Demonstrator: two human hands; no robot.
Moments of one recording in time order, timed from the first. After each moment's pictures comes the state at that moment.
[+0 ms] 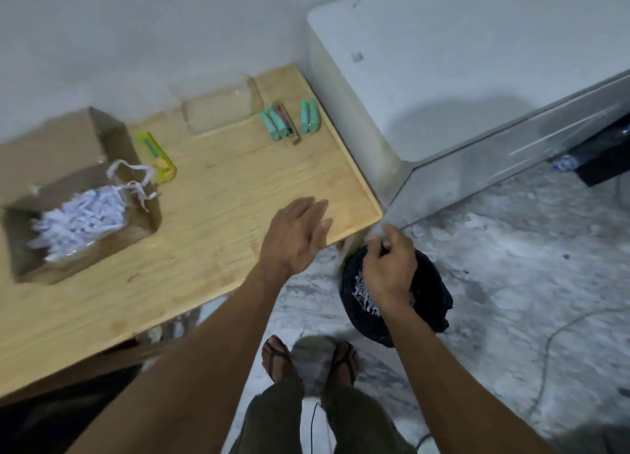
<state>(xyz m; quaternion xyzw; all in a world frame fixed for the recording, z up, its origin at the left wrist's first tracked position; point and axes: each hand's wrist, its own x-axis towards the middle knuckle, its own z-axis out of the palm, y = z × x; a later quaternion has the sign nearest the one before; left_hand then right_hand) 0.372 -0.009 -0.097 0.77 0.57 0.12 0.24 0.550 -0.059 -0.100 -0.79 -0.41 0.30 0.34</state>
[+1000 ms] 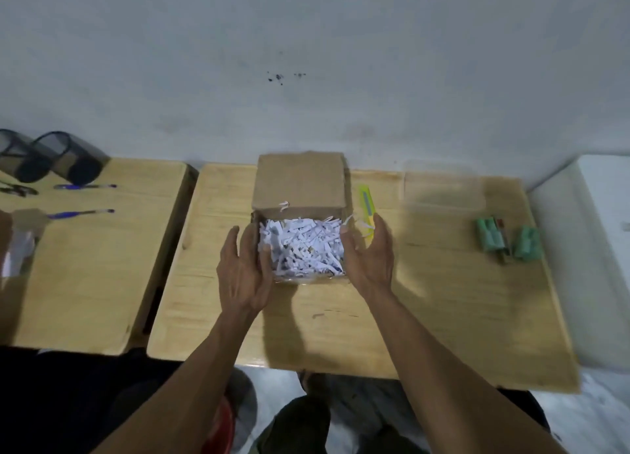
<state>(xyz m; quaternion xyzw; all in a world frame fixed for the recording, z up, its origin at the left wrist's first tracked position) -0.004 -0.078 -0.050 0.41 0.87 0.25 0.10 0.172 0.052 -0.028 -0.63 -0.60 0.43 0.25</state>
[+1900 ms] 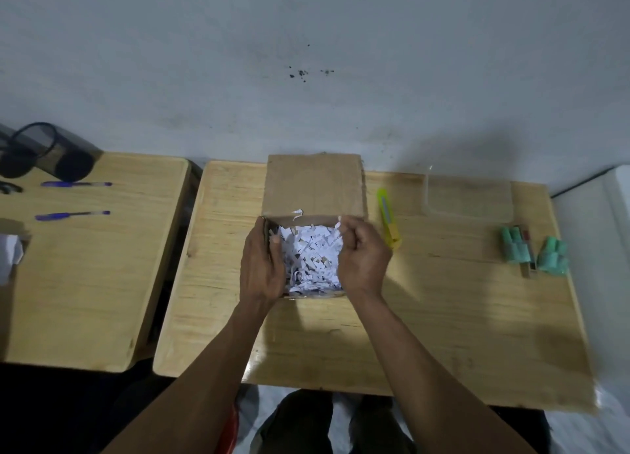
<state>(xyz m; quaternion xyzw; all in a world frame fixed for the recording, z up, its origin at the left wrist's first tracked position) -0.030 -0.038 -0.057 0.39 0.81 0.40 0.18 0.102 0.056 -0.033 -0.54 -0.62 0.38 0.42</state>
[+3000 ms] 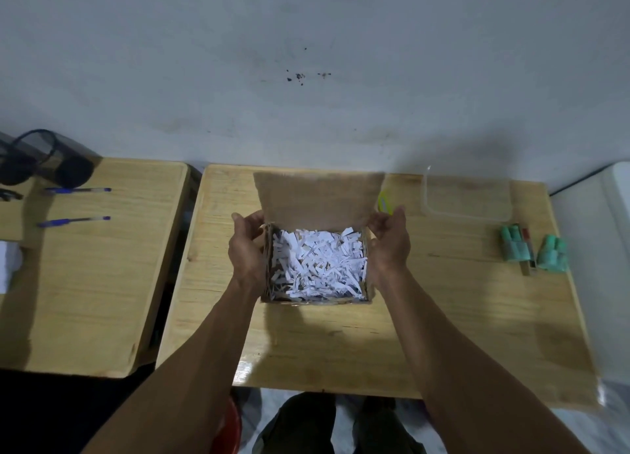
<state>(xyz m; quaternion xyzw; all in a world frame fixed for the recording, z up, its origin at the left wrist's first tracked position) -0.047 -0.004 -0.032 0.01 0.68 0.62 0.38 0.115 0.105 -0.026 -0.60 -0.23 0.65 0.41</state>
